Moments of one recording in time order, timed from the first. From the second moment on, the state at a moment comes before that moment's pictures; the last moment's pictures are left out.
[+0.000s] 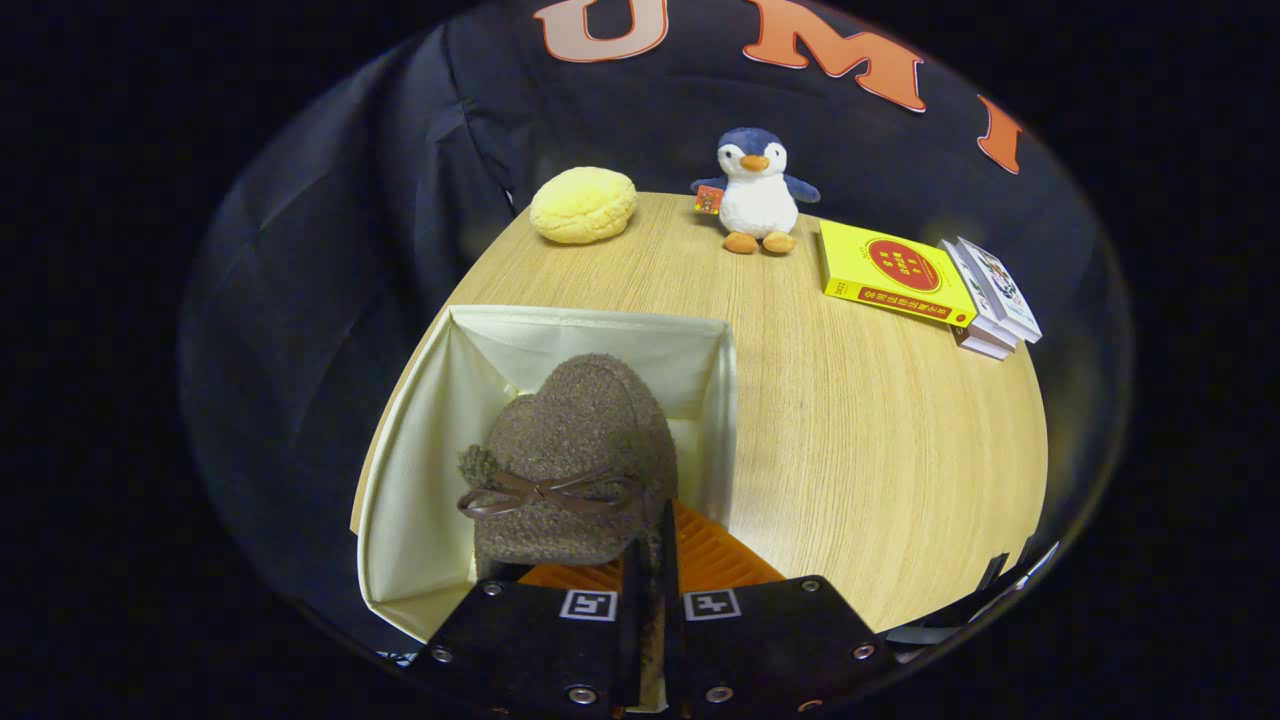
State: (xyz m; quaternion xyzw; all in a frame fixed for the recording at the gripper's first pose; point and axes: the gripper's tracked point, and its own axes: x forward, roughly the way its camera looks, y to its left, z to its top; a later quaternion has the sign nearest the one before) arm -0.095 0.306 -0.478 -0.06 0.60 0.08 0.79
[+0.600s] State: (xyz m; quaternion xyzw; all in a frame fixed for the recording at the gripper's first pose) arm -0.068 0.222 -0.354 0.01 0.47 0.14 0.87
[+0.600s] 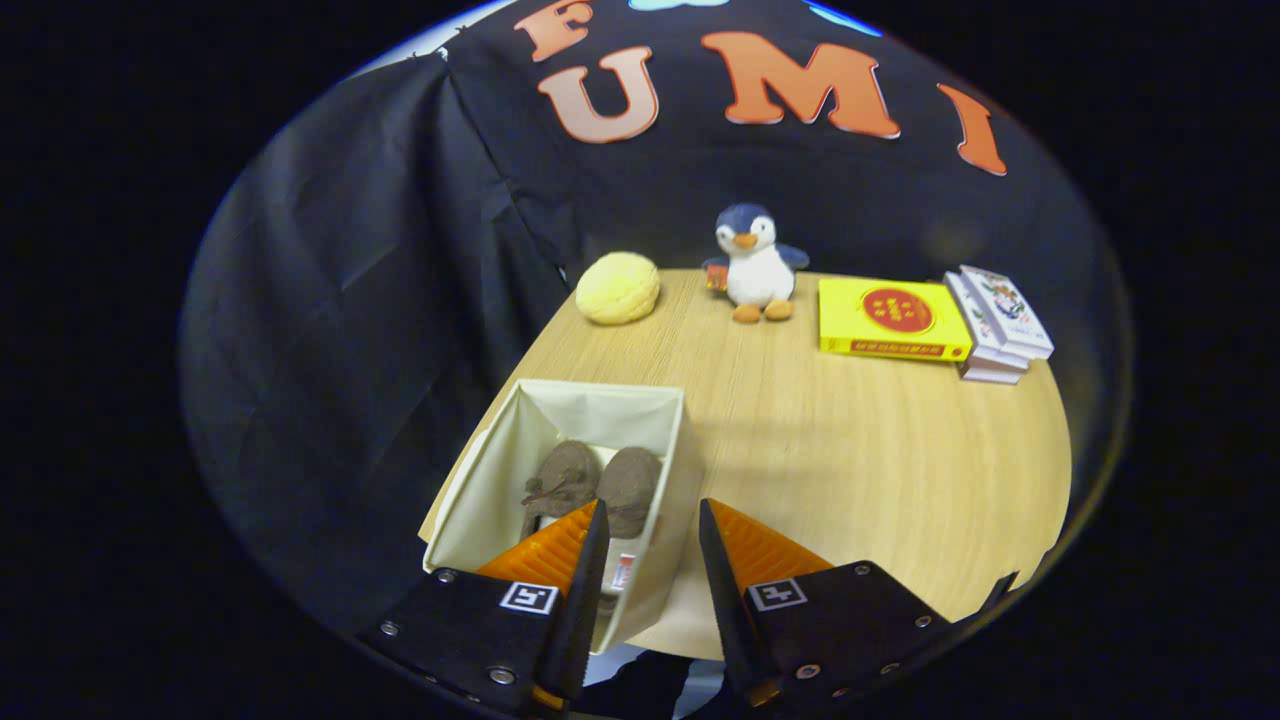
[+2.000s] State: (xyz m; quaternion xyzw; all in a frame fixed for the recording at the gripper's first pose) arm -0.041 -0.006 -0.062 0.00 0.03 0.14 0.99
